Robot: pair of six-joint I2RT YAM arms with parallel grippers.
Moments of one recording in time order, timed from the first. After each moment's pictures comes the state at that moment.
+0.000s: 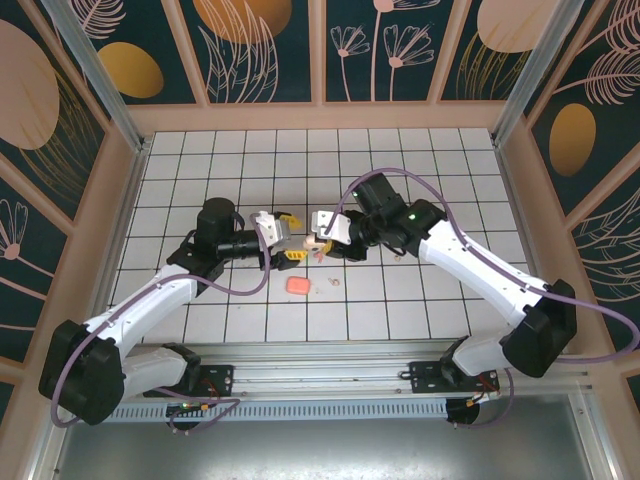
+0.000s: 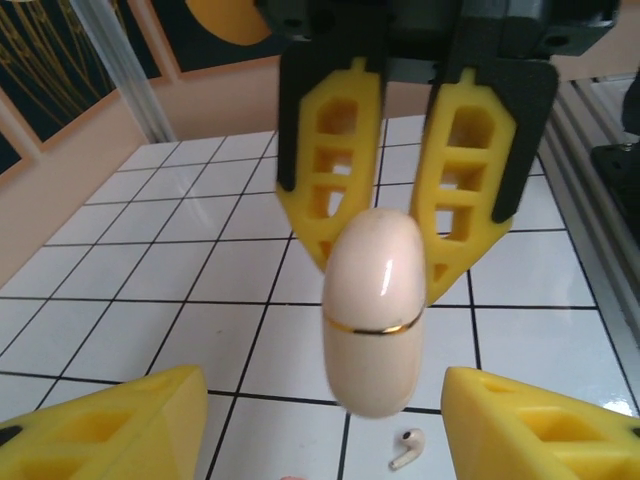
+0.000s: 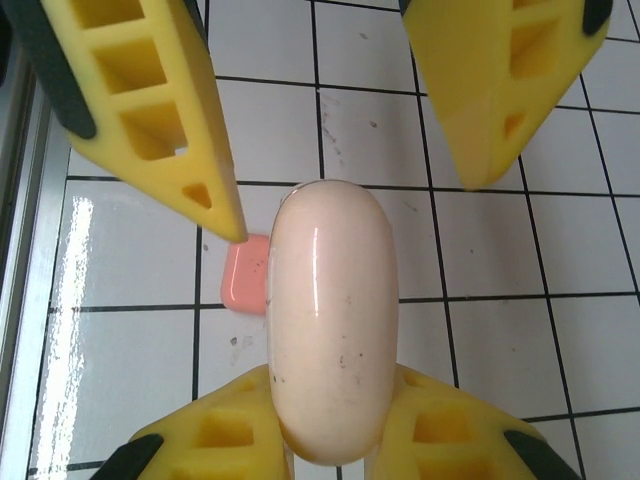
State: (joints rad) left arm -0.48 1.18 0.71 0.10 0.83 0.48; right arm 0.76 1.39 1.27 -0.75 -0.39 -0.78
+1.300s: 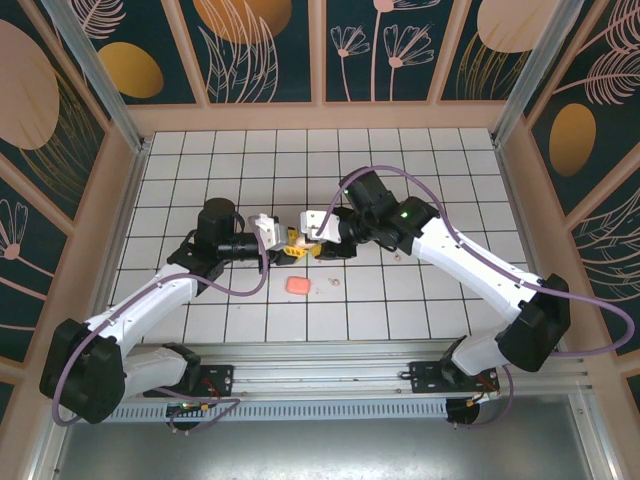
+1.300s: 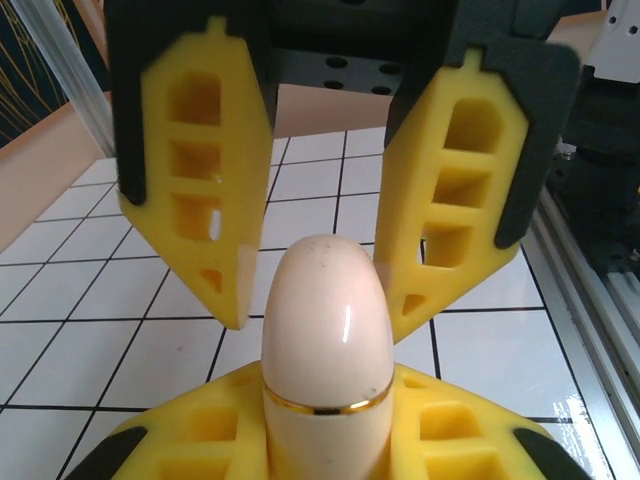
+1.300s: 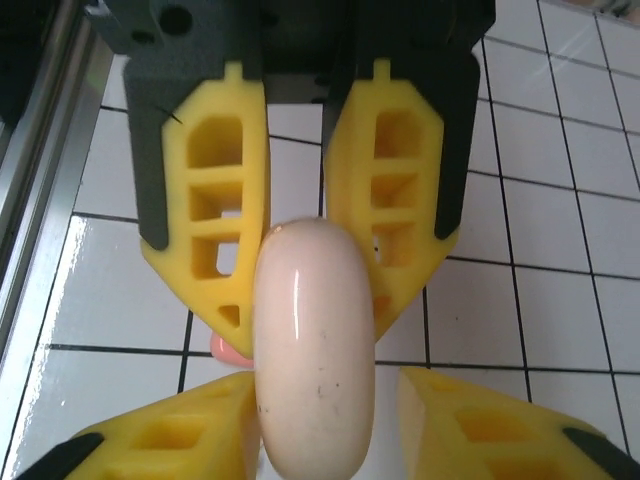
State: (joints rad) left arm -0.47 1.19 0.70 0.09 0.92 0.49; right arm 0.79 1.42 1.32 -0.69 -0.43 -0.82
